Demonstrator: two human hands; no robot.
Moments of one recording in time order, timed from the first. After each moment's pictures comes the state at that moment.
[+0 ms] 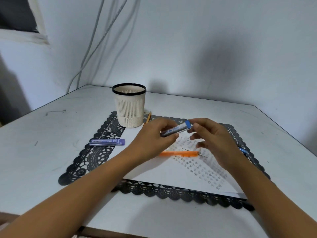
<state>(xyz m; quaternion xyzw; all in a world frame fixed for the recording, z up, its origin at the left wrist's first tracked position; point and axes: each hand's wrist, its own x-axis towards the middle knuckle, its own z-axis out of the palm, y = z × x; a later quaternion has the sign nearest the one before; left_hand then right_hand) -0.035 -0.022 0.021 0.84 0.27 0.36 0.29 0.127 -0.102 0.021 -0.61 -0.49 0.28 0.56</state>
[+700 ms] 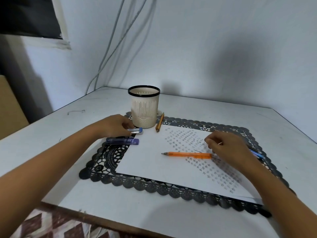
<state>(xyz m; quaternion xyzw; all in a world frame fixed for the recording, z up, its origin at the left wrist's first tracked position) -0.128 0.077 0.025 0.87 0.45 0.08 0.19 0.143 -0.092 0.008 -0.78 -0.56 0.06 0.27</state>
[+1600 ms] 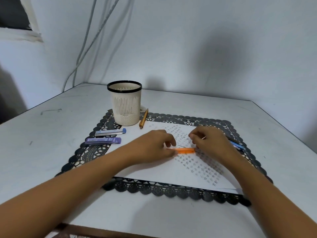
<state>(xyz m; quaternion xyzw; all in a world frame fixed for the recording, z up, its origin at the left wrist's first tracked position) -0.029 -0.010 0.007 0.95 0.24 0.11 0.19 0.141 -0.094 0.010 -0.78 -0.55 0.08 0.27</state>
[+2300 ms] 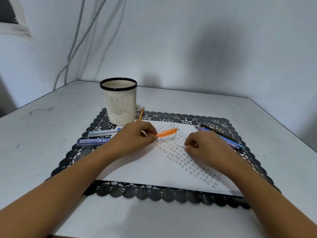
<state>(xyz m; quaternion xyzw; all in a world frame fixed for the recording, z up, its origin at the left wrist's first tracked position) -0.049 0.012 0.008 0.87 0.32 0.23 0.31 0.129 -0.103 0.012 -0.79 -0.60 0.03 0.14</state>
